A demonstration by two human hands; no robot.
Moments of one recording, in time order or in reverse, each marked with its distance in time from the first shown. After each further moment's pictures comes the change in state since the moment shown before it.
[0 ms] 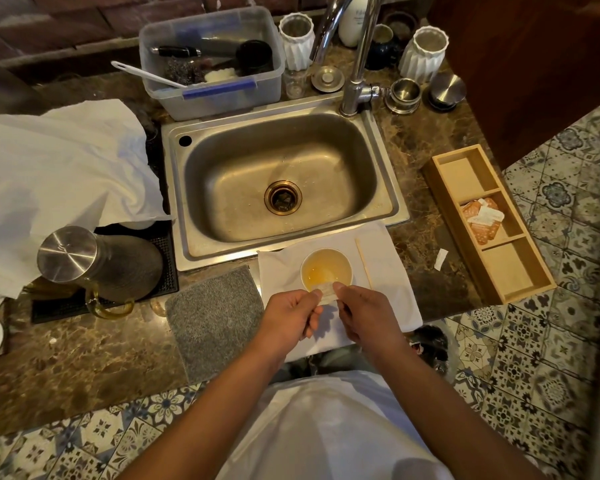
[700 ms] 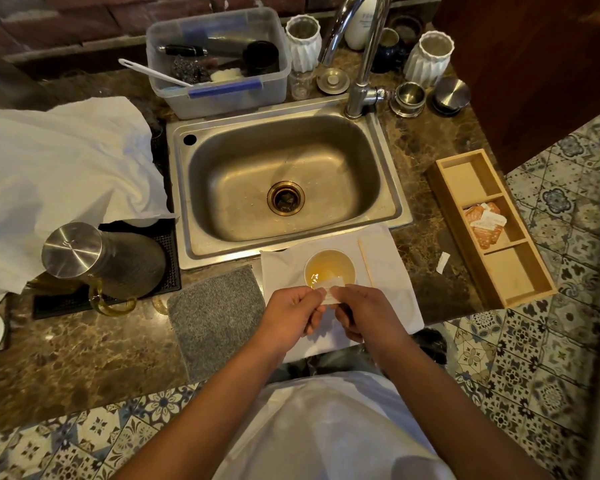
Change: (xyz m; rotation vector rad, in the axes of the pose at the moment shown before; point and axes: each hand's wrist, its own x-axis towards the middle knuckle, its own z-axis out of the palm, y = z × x) left_hand -0.002 0.006 -0.004 0.001 -0.042 0.081; right_hand -0.008 -0.020 0.005 -0.046 -0.074 0.068
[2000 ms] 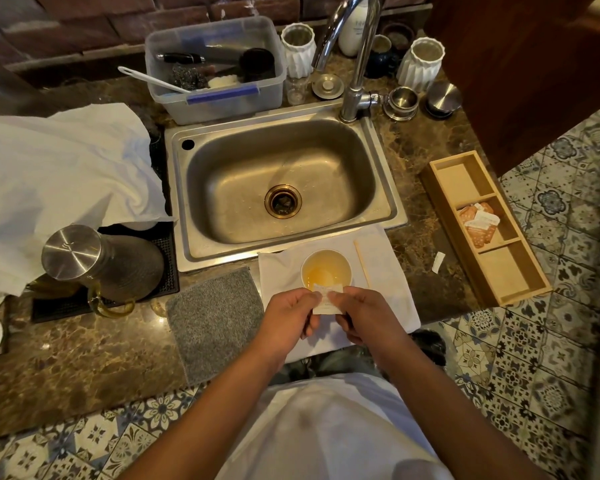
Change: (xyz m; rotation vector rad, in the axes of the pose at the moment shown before) left_hand -0.003 -0.008 0.003 -0.043 0.007 -0.006; right_hand -0.001 0.012 -0.009 -0.042 -0.033 -0.058
